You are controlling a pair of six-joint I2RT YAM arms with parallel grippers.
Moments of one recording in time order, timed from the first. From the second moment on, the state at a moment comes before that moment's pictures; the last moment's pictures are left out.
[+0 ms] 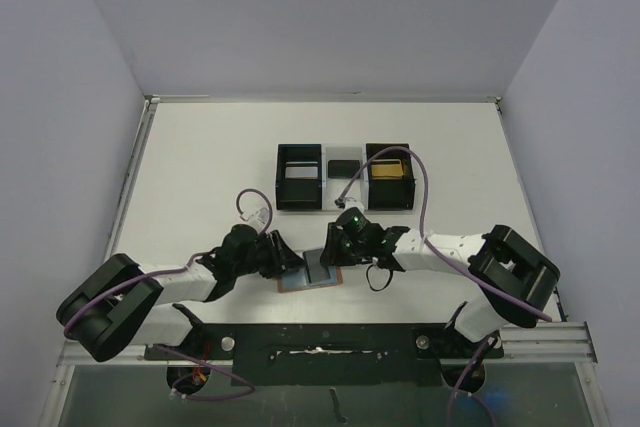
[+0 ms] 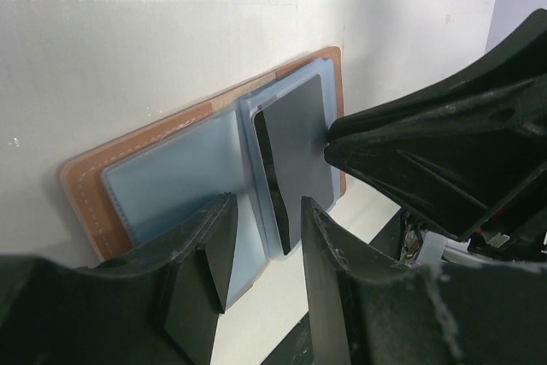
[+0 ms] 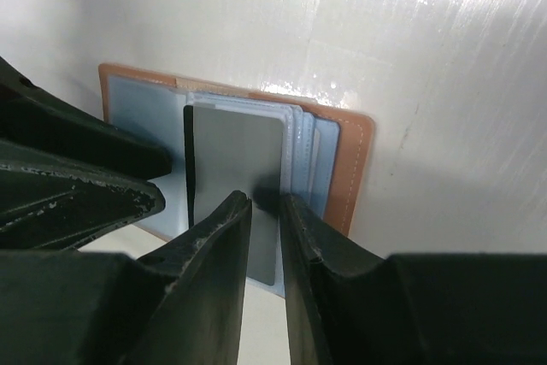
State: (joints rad) left arm -0.68 1.30 0.22 0.49 0.26 -1.04; right arm 0.90 1.51 0.69 -0.06 -0.02 0.78
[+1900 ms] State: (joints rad) left arm -0.69 1.33 0.11 0.68 0.23 -1.12; right arm 0.88 1.45 0.51 0.14 -0.10 0.88
